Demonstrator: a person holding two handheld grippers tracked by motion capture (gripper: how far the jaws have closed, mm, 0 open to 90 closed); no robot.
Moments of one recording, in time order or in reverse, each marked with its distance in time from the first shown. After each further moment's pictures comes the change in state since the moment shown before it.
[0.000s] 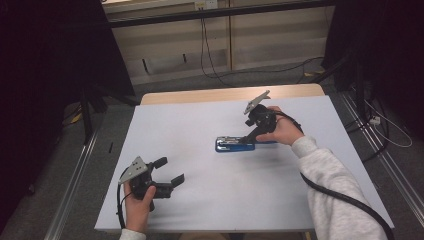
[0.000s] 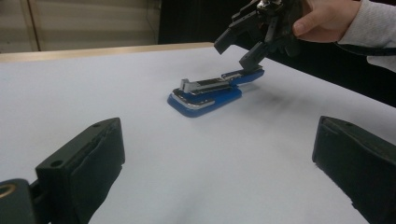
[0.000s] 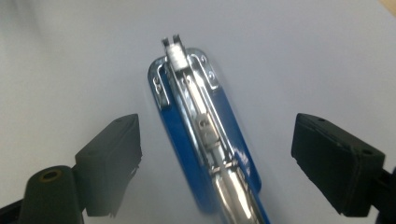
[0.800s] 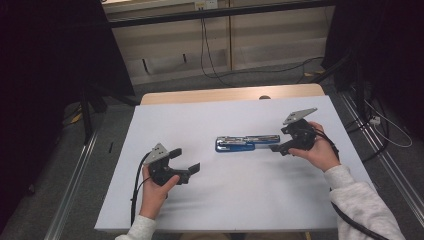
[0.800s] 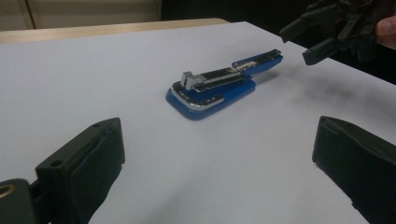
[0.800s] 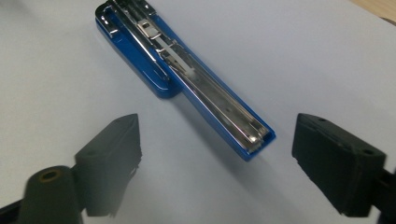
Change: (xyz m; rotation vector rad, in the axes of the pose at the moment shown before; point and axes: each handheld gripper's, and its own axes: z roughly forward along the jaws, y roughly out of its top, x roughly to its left) left arm 0.004 0.015 0.052 0.092 0.022 -0.008; right arm 0.014 -0.094 -0.058 -0.108 -0.225 0.201
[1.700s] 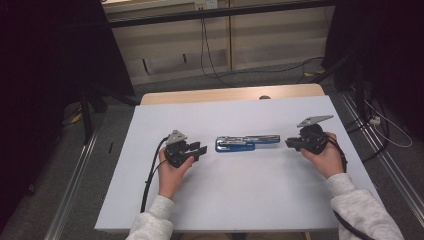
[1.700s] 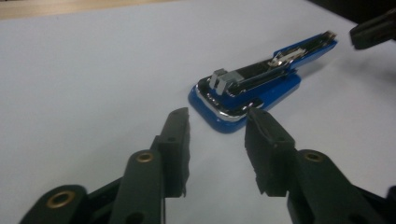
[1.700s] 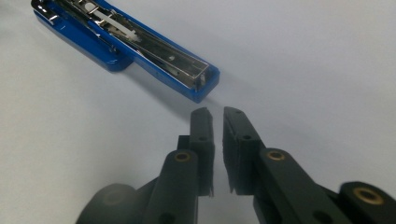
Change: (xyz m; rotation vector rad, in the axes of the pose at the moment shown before) left arm 0.013 0.020 0.059 0.158 0.093 -0.031; right arm -0.009 -0.032 -0.010 0.002 -0.126 0.171
